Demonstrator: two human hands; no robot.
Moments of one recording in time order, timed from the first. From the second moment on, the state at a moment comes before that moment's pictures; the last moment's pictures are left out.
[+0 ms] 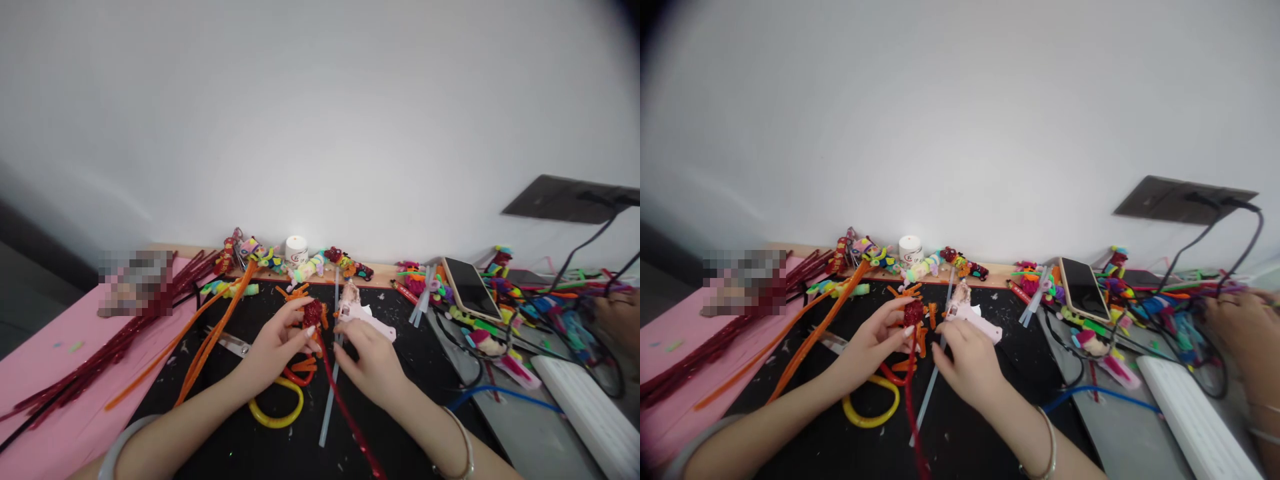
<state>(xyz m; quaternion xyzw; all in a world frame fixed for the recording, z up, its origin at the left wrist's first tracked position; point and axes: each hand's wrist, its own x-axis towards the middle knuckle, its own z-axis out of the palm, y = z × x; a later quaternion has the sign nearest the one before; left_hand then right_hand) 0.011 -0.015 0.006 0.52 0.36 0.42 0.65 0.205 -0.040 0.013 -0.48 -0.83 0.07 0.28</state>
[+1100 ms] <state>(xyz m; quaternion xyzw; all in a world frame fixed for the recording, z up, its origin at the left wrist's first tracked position) -0.001 -0.008 0.008 0.33 0.29 0.44 0.78 0.227 -0.022 0.006 -0.56 -0.74 0.11 0.35</state>
